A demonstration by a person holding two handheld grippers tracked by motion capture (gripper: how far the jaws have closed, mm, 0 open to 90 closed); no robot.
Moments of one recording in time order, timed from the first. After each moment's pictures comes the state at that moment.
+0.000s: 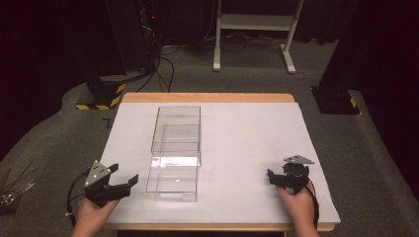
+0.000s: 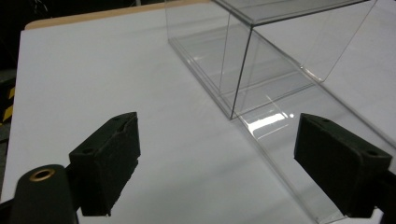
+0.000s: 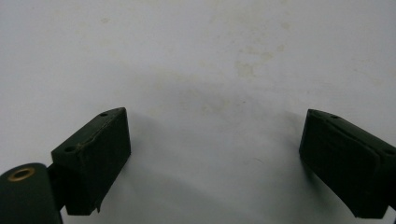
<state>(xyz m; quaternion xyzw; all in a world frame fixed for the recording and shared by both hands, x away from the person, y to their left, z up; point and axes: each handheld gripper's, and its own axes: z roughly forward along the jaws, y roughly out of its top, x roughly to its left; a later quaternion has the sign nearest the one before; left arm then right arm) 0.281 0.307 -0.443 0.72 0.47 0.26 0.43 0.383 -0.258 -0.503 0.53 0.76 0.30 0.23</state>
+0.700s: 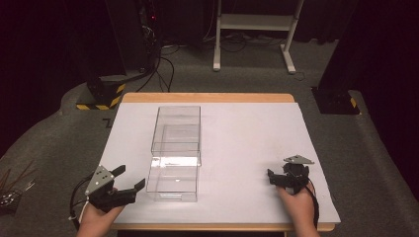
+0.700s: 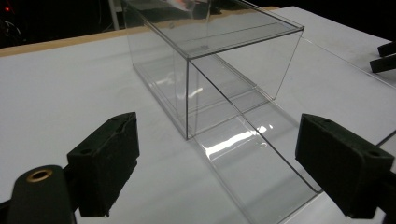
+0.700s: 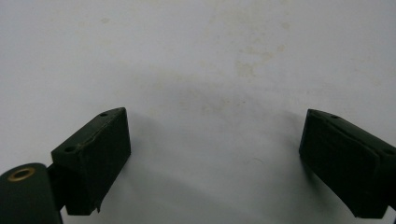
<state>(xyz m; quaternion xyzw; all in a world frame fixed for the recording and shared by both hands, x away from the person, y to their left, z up) 0.266 0.285 -0.430 0.73 0.44 0.25 0.47 0.383 -0.258 -0.503 0.53 0.76 0.30 0.23</state>
